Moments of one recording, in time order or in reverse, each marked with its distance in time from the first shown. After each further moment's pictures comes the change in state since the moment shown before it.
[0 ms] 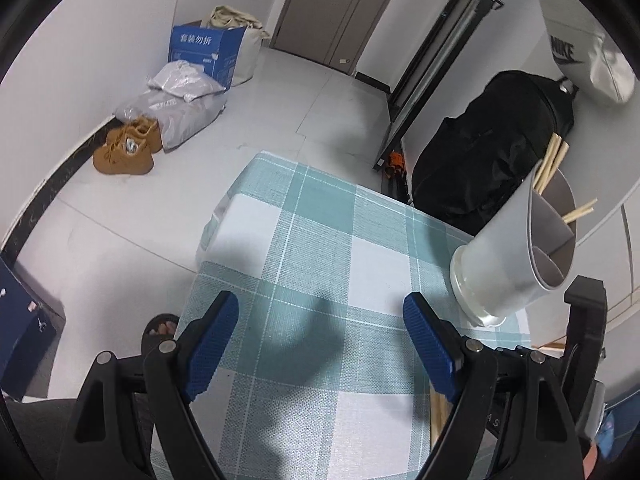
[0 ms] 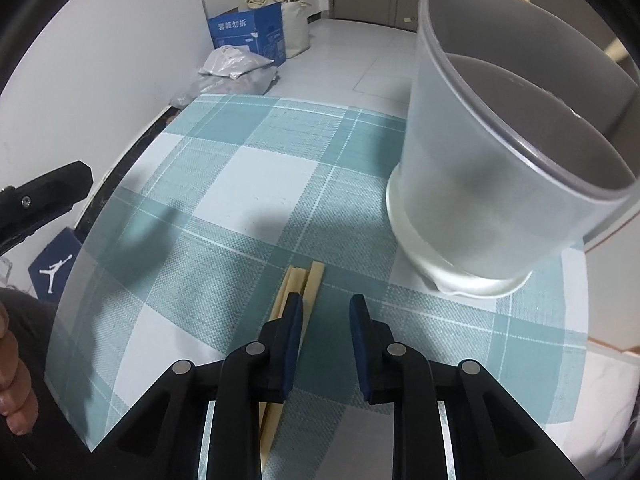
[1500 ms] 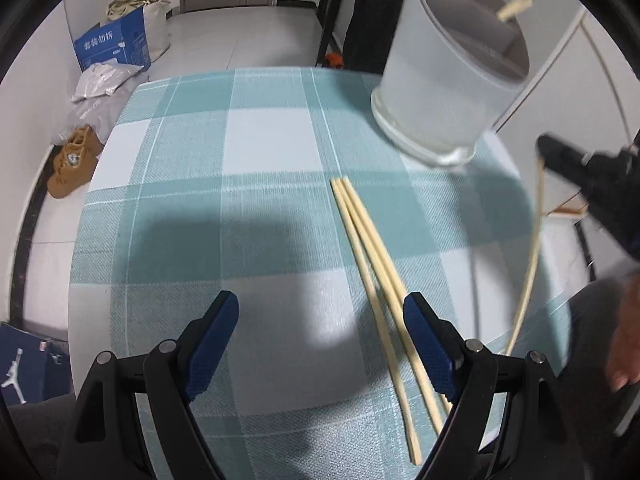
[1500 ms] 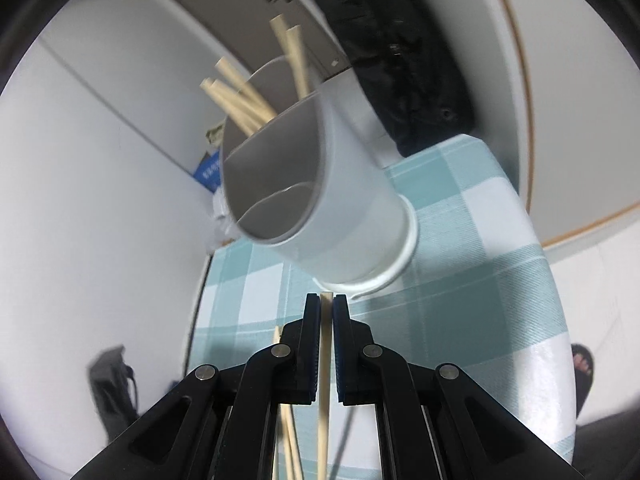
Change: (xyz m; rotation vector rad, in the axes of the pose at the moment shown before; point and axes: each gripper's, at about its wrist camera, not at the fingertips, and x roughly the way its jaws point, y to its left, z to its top) left arm 0.019 -0.078 -0.067 0.362 0.289 0.025; right arm -0.095 -0.124 -0.051 0.595 -0.280 0.330
